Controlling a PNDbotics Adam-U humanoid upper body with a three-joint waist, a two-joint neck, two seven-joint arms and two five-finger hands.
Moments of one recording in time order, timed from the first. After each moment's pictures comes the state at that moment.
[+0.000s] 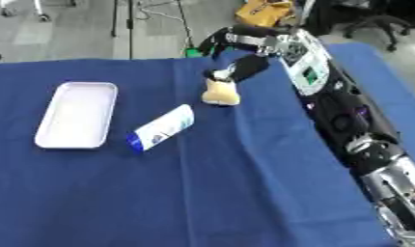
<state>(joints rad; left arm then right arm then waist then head) -0.20 0.19 0.15 -1.89 -0.20 -0.09 0.19 -0.98 -0.47 0.16 -1.00 0.56 -0.43 0.64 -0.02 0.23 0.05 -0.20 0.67</state>
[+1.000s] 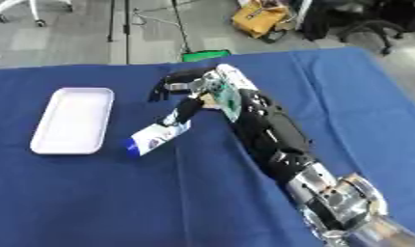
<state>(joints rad) -0.20 0.19 0.14 -1.88 -0.19 -0.10 0.17 -1.04 -0.24 0.17 -0.82 0.91 -0.52 0.60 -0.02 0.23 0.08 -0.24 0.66</state>
